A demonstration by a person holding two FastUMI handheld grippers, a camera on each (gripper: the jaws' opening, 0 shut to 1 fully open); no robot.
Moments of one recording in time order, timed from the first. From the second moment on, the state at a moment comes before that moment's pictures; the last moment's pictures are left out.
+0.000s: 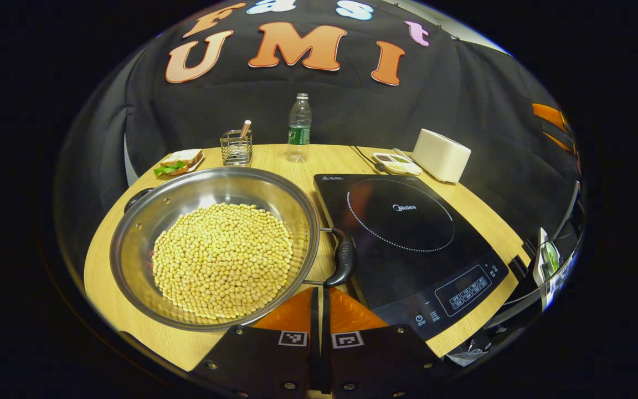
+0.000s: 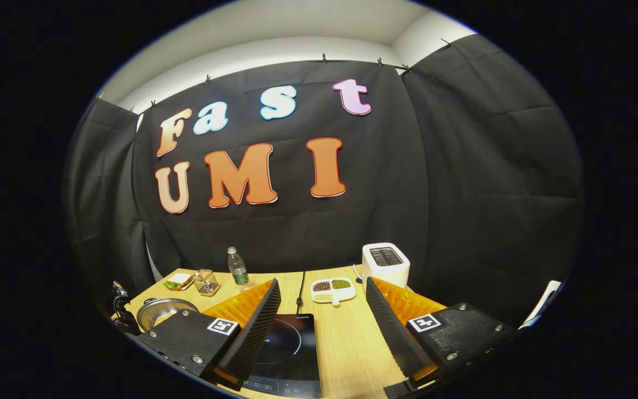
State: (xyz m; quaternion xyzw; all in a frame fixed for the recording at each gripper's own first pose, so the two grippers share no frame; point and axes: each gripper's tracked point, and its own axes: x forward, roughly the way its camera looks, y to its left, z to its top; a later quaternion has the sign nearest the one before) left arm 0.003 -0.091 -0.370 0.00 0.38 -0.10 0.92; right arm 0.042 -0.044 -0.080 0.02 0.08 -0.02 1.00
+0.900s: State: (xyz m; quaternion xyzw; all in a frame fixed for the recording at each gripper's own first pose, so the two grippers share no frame) left arm 0.052 -0.113 -0.379 0.00 0.38 -0.12 0.92; right arm 0.059 -0.064 -0.105 0.01 0.10 -0.04 0.99
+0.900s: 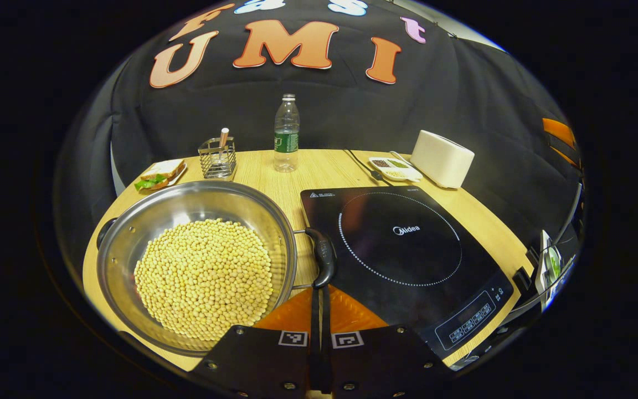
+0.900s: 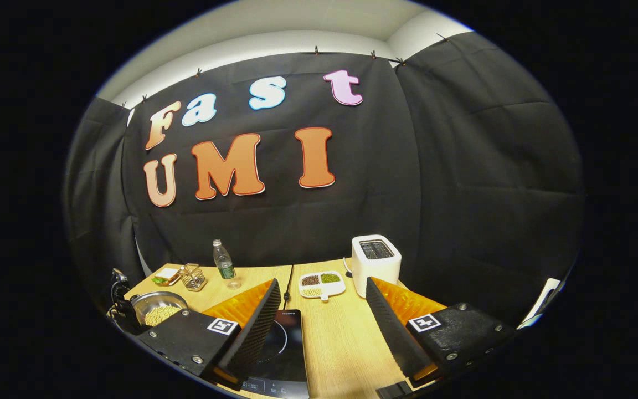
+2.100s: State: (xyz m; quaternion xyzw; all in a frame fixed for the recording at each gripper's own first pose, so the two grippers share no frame) left arm 0.066 0.096 -0.261 -0.01 0.24 -0.02 0.97; right arm 0.066 0.104 -0.168 0.01 0.17 0.04 0.98
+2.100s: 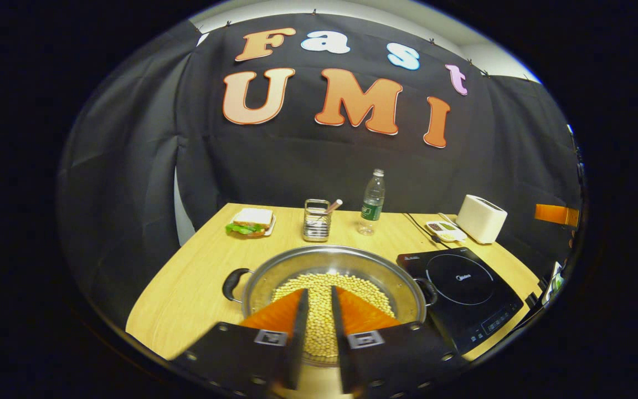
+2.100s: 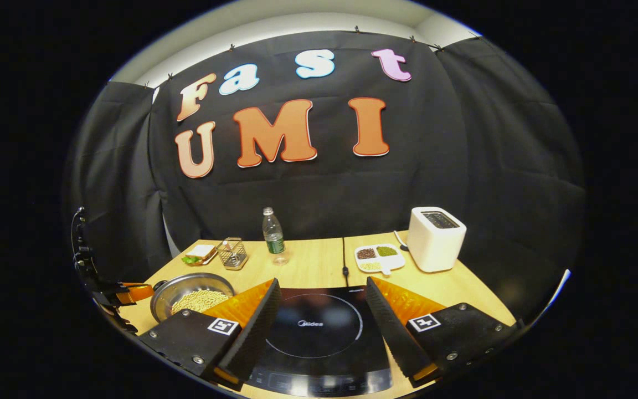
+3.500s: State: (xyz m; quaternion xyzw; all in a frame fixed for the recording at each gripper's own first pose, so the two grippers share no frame) left arm 0.122 0.205 -0.367 -0.01 0.33 -0.01 0.95; right arm 0.097 0.275 -0.366 -0.03 0.38 0.06 0.92
